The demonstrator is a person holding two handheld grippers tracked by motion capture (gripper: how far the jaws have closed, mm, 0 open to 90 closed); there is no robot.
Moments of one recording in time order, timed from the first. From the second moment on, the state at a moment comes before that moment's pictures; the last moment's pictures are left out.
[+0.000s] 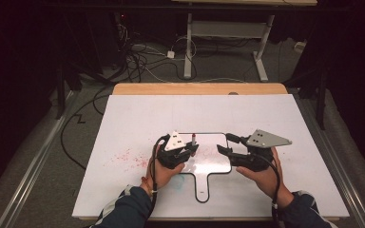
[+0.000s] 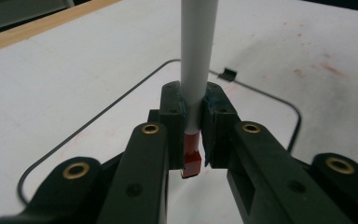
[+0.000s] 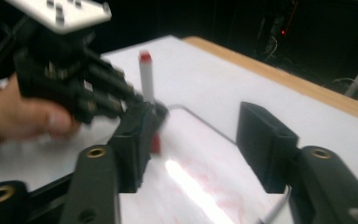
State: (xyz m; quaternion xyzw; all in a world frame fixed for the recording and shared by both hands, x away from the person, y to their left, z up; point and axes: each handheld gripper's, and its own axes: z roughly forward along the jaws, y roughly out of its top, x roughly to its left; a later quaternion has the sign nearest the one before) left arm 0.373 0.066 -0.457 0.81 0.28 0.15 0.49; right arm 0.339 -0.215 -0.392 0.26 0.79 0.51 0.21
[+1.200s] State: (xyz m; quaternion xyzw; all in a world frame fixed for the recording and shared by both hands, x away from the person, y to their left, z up) left arm 0.380 0.089 -0.468 0.83 0.28 0.18 0.45; right arm 0.312 -0.281 -0.445 0.28 0.83 0.38 0.30
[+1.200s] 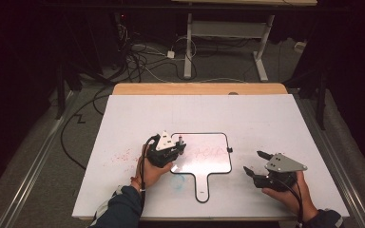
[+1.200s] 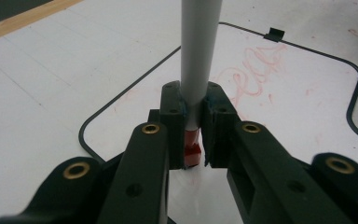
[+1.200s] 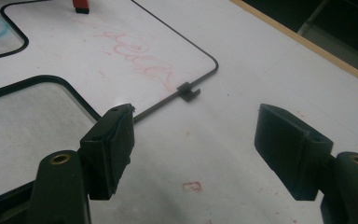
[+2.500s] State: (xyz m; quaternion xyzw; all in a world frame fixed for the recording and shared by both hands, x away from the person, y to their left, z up) left arm 0.377 0.097 -0.474 0.83 0.27 0.19 0.45; right arm 0.307 -0.280 -0.448 0.25 0.84 0.36 0.31
